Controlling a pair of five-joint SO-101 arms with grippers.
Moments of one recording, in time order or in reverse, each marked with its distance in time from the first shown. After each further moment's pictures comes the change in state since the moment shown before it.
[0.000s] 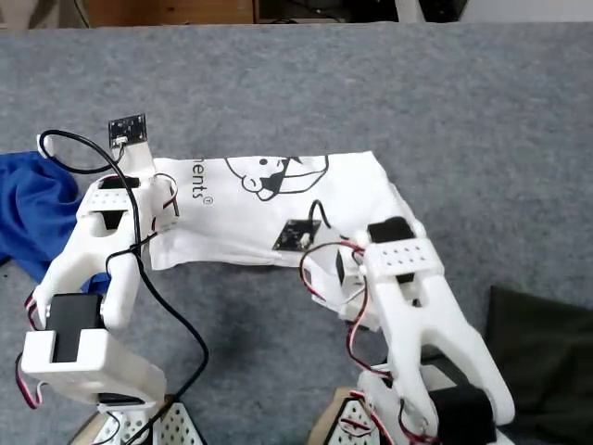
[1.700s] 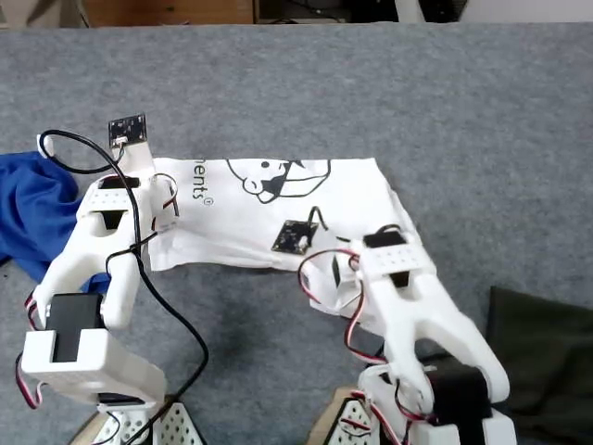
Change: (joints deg) left arm 0.0 0.0 0.0 0.0 0.0; right arm 1.4 8.5 2.2 -15.1 0.5
